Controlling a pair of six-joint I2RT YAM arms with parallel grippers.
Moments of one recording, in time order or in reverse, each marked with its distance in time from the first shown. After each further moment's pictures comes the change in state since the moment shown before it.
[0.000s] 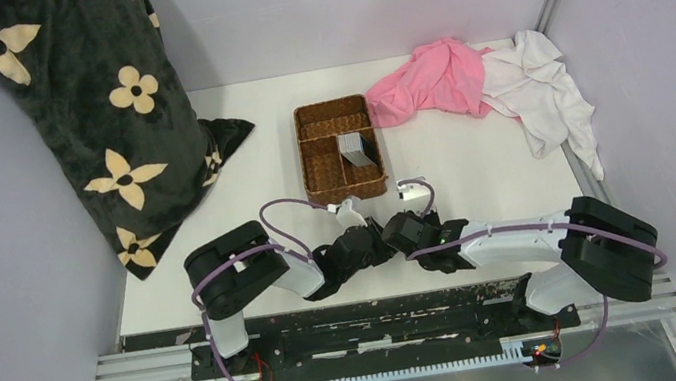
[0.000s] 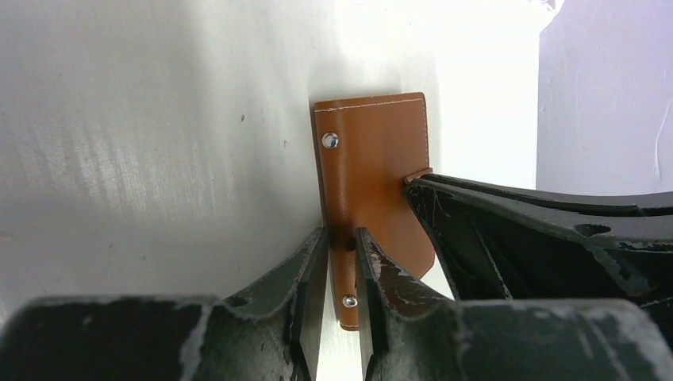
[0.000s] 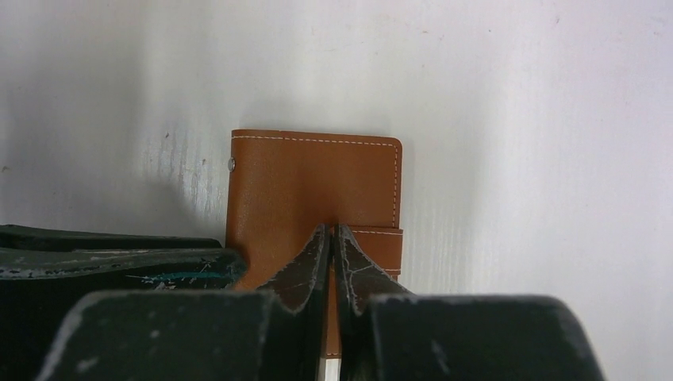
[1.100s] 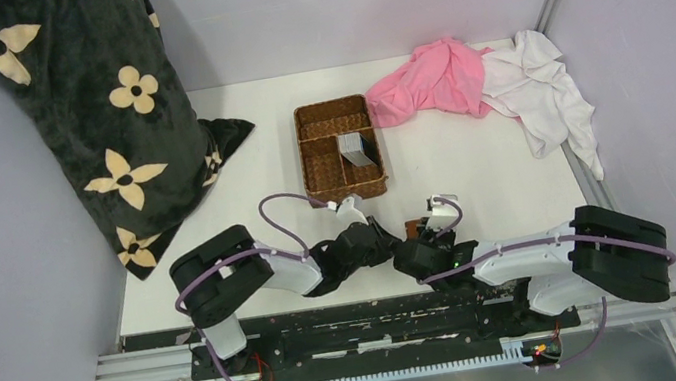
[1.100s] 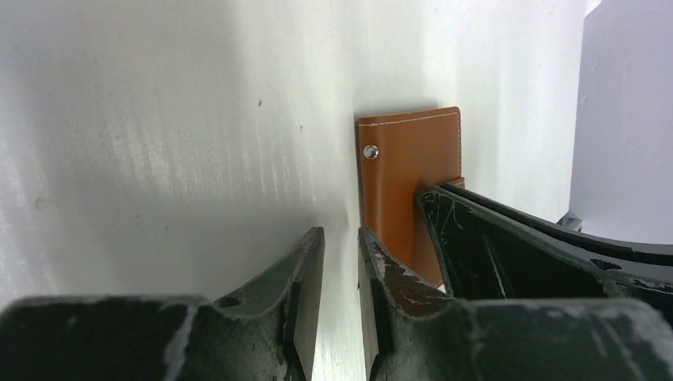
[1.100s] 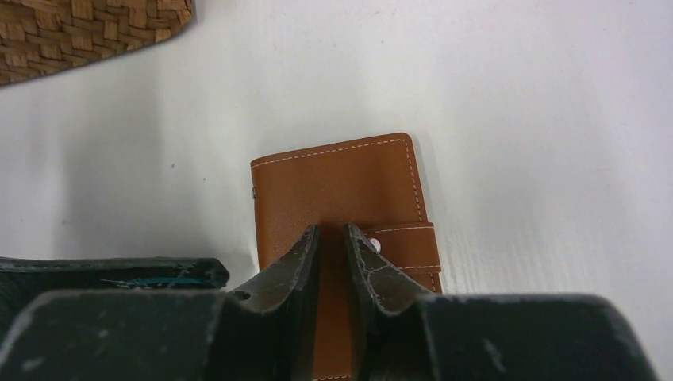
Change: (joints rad) left arm 0.000 -0.071 0.037 -0.185 -0.008 0.016; right arm 0.124 -0.064 -0.183 0.149 0.219 0.422
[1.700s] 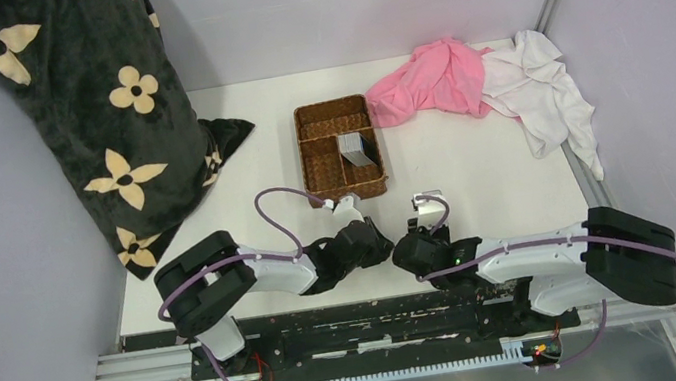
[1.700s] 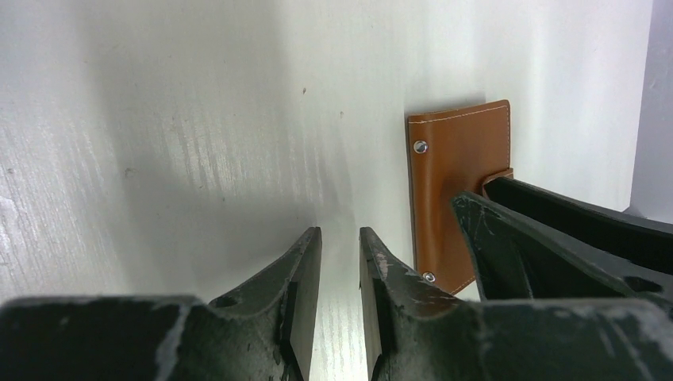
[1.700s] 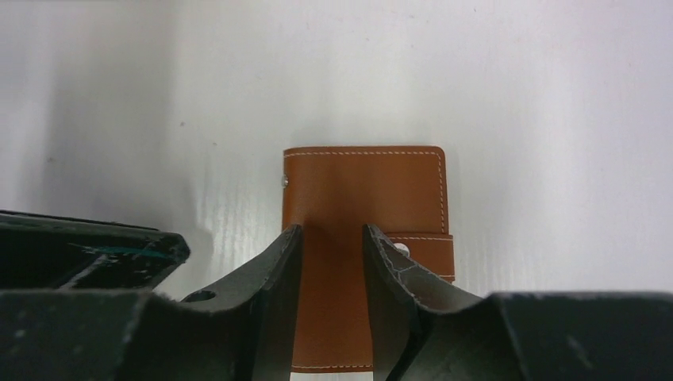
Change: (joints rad) left arm 0.000 -0.101 0.023 -0.231 -0.035 0.071; right arm -0.001 -0.047 0.033 -0.064 -0.068 -0.237
